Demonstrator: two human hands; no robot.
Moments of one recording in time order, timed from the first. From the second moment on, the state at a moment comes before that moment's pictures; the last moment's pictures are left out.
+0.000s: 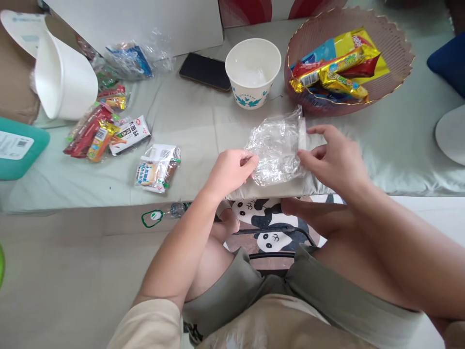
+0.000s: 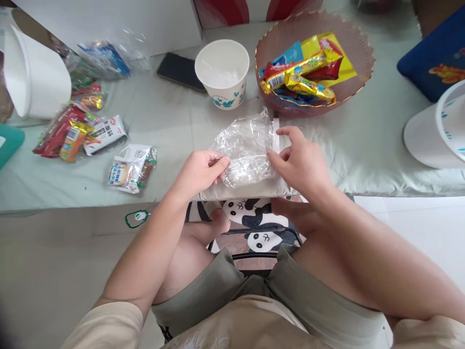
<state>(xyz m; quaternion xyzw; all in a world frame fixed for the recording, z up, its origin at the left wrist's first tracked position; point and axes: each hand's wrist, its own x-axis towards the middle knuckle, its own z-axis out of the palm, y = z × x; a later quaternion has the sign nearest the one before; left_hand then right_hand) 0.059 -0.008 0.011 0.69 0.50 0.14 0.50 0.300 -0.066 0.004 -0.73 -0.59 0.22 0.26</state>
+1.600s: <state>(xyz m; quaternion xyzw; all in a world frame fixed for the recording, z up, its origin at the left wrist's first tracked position) 0.031 0.003 0.006 0.78 0.42 0.25 0.38 0.273 -0.069 0.007 -0.59 -0.71 0.15 0.34</state>
